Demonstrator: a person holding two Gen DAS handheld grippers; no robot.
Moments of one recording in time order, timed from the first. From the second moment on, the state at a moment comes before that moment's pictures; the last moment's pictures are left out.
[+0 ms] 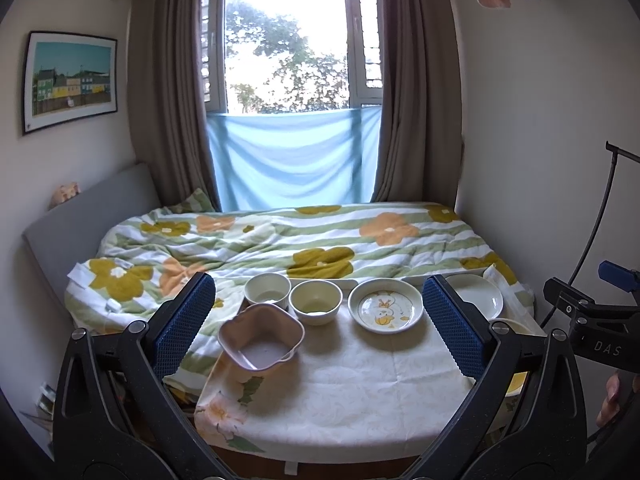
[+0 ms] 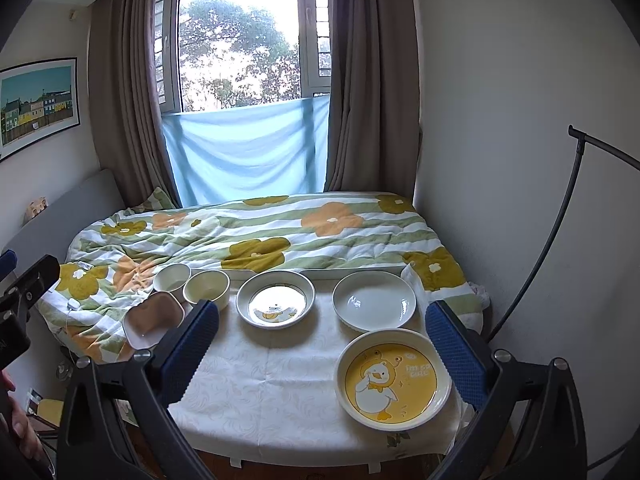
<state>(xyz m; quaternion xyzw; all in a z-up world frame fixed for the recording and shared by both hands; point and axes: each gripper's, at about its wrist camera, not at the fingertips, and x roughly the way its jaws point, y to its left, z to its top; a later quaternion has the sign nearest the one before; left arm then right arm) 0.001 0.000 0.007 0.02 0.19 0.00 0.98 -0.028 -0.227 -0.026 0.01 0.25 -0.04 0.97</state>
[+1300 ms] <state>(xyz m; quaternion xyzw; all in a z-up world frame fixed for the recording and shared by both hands) -0.003 -0.004 0.010 0.03 0.19 0.01 0.98 -0.032 -0.215 -0.025 0.01 0.26 -0.03 0.97</state>
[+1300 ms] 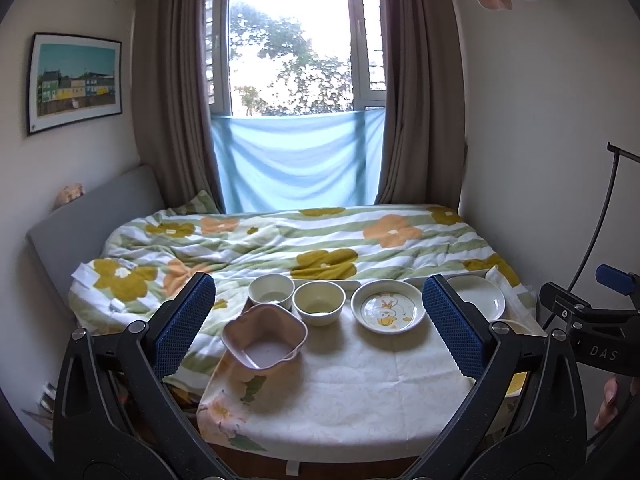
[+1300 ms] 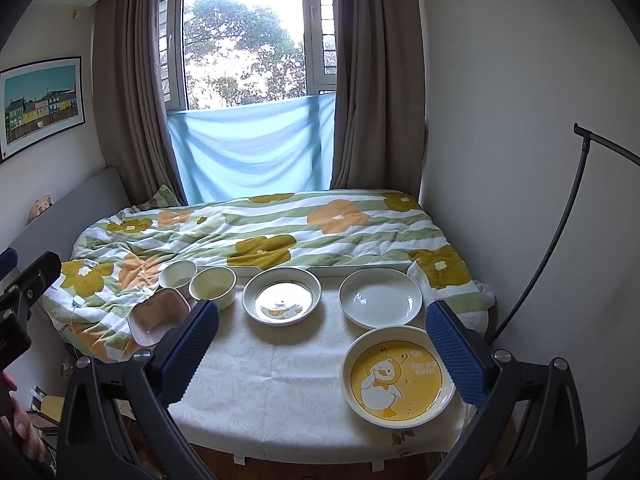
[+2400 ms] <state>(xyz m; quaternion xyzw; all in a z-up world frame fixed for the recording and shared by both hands) 0.034 -0.043 -0.014 0.06 0.26 -0.10 0.96 -0.035 -0.251 -0.044 0.04 0.31 -0.07 0.95</state>
